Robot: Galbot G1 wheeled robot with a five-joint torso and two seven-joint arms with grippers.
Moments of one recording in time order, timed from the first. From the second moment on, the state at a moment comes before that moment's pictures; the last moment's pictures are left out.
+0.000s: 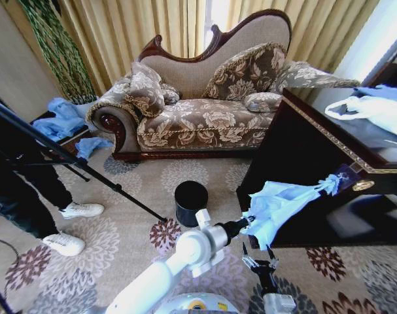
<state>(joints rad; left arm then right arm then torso) 0.94 -1.24 0.28 -2.11 -1.63 0.25 -0.60 -1.81 1.40 0.51 1.84 0.15 0.35 0.08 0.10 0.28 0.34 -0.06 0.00</state>
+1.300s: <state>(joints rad) 1.34 -0.89 -0.13 -2.25 -1.43 0.34 -0.37 -1.86 1.40 0.54 1.86 0.16 0.42 0.09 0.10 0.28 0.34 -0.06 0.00</state>
